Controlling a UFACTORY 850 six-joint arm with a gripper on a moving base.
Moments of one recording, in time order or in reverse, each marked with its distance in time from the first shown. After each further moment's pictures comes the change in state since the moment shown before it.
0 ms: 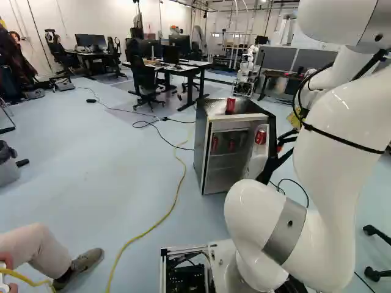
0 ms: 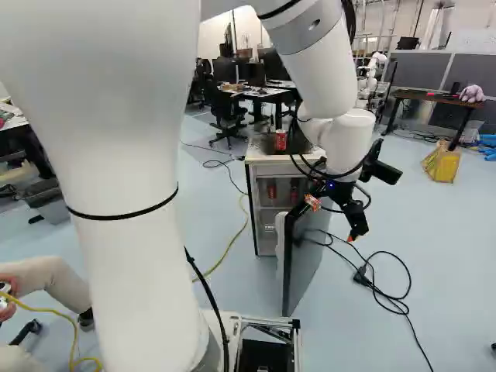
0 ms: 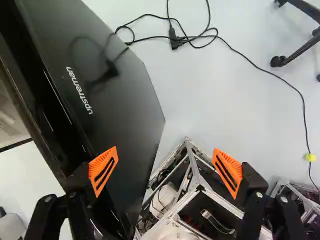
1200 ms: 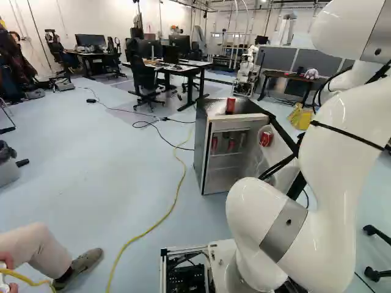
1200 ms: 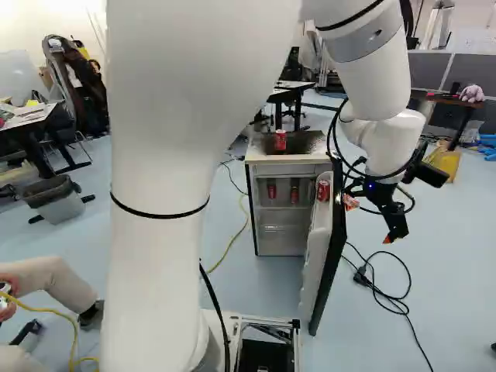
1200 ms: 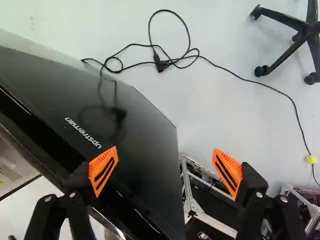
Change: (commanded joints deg) arm -6.9 -9.8 -12.8 0.0 0.0 0.0
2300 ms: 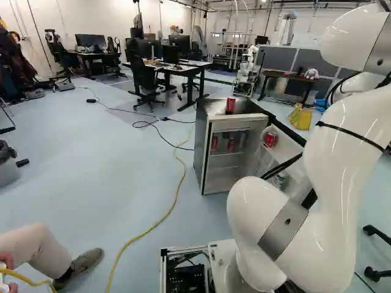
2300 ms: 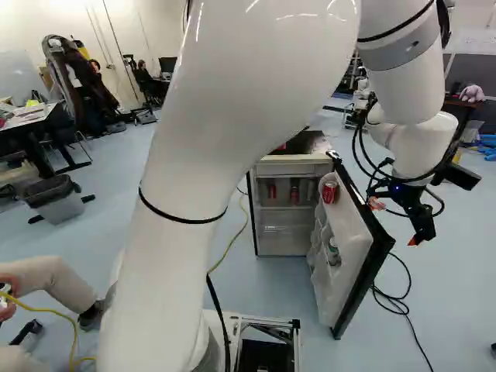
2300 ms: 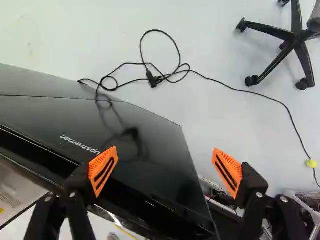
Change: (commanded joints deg) arm -3.9 -6.7 -9.3 0.0 0.0 0.0
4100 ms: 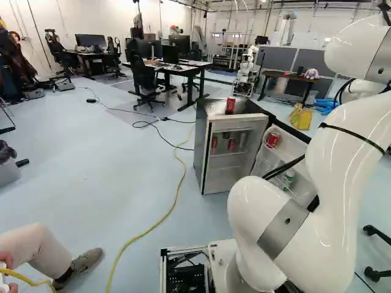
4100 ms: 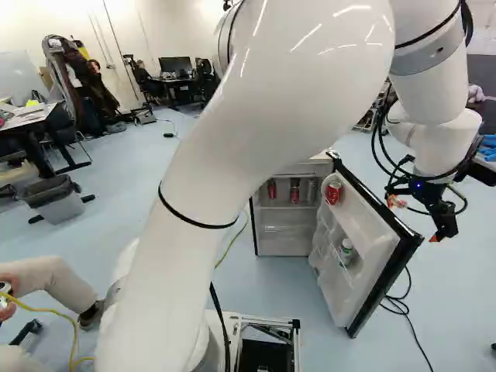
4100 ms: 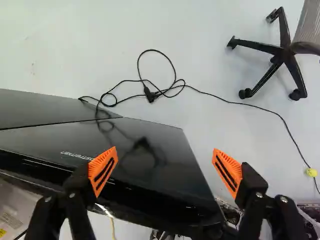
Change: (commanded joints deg) arm -2.2 -6.0 -9.1 0.0 0.0 0.0
